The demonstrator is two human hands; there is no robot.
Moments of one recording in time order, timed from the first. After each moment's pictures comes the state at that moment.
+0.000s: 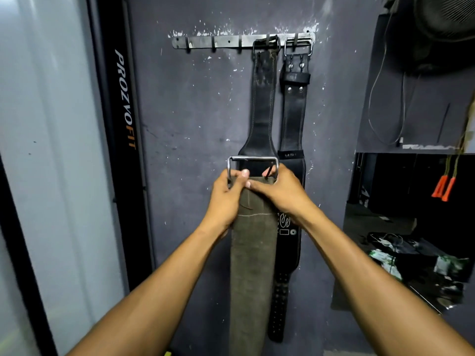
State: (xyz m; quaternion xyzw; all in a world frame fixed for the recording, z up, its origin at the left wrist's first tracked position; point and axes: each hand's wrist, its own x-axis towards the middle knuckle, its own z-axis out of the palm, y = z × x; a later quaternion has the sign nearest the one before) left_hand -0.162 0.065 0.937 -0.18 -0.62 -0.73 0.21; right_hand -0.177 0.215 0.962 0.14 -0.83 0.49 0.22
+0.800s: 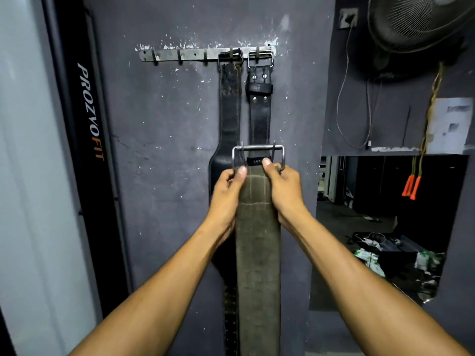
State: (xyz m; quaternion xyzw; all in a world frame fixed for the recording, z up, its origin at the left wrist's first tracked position) left_hand -0.158 0.152 0.949 -0.21 -0.56 -0.79 0.14; right_hand -0.157 0.276 0.973 0.10 -0.63 0.71 0.29
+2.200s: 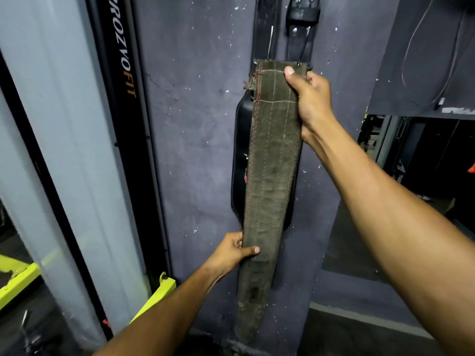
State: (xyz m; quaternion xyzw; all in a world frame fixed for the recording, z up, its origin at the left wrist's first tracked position) left_hand -0.125 0.133 0.715 -0.08 -0.70 -0.71 -0.02; right_hand -0.178 0.286 1.027 0.22 -0.57 0.77 0.19
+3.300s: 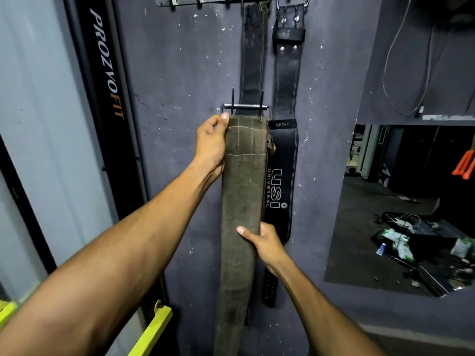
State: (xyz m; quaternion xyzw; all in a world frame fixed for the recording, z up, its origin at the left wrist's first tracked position) left_hand -0.185 0.110 0.980 -0.13 -0.55 -0.79 0.25; right_hand -0.193 0.246 0.753 0.18 -0.66 0.73 -0.01
